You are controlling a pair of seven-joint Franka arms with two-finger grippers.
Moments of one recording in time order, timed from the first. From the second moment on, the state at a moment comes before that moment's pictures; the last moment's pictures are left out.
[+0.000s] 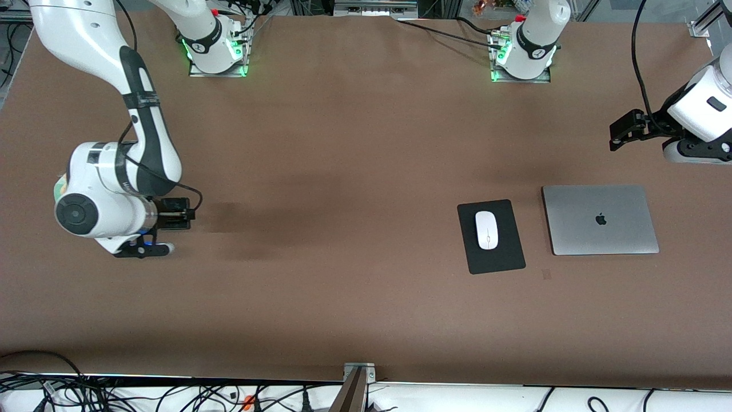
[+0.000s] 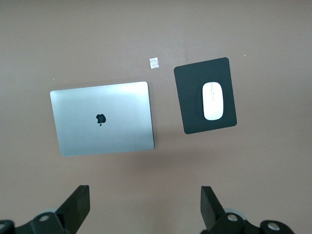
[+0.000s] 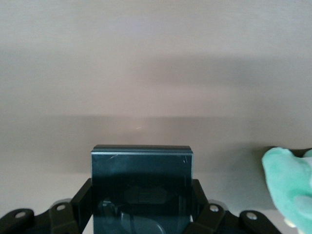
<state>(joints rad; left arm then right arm) -0.04 0.03 -0.02 -1.56 0.04 1.55 -0.01 0.25 0.54 -0.26 -1.71 0.06 1.99 -0.05</state>
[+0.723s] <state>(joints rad) -0.06 0.05 -0.03 -1.53 0.04 1.55 -0.01 0.16 0.51 -0.28 -2.09 0.14 2.56 -0.13</state>
